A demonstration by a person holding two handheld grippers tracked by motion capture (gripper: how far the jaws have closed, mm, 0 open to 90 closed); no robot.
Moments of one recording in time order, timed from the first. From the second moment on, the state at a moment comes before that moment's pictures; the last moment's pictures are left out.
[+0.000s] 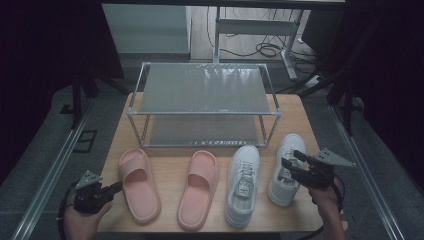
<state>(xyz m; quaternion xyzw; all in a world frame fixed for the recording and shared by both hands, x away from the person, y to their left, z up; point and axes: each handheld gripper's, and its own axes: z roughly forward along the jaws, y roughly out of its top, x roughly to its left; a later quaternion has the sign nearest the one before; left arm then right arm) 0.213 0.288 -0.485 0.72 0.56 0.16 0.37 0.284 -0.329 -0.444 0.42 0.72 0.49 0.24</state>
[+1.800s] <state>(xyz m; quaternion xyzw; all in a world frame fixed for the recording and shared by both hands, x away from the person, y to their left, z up) 0.334 0.282 -0.520 0.74 0.54 0.13 0.36 0.288 -0.329 -0.449 0.43 0.73 0.48 0.23</state>
